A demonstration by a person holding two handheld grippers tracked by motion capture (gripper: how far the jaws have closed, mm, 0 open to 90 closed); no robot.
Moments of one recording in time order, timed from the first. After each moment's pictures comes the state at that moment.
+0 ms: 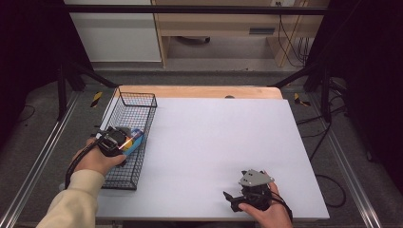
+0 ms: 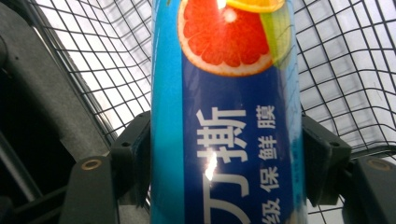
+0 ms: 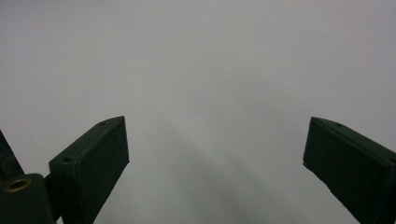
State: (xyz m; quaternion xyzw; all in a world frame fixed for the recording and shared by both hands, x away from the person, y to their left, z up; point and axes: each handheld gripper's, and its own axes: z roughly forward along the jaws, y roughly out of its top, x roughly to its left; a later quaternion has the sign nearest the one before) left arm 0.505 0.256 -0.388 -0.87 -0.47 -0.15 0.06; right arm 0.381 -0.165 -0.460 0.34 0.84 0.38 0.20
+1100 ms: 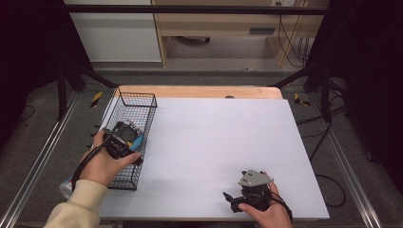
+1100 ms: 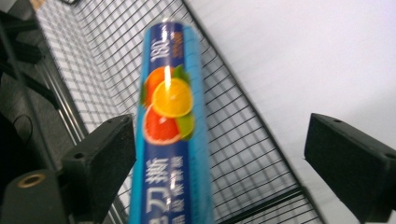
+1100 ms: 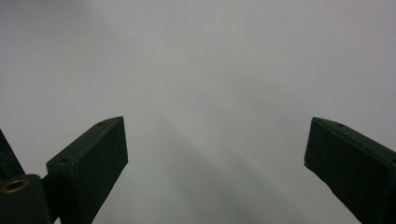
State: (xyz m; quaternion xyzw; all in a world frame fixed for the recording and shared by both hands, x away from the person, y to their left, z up) left arm 0.474 0.206 -0.341 -0.88 -0.41 -0.22 -0.07; right arm 0.381 -0.164 -0.461 0.34 0.84 0.38 0.20
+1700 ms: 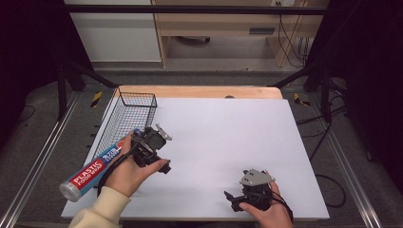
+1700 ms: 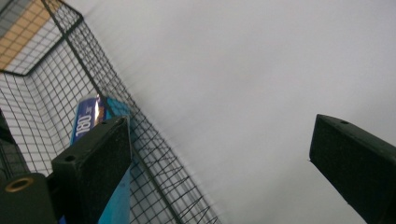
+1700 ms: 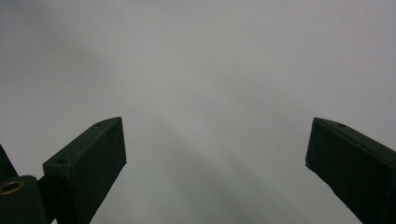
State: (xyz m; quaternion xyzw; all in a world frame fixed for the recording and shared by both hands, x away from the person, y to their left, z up) left arm 0.450 0.138 -0.339 -0.90 -0.36 -0.23 -0.15; right arm 0.382 -0.167 -0.461 0.34 0.83 0.38 0.20
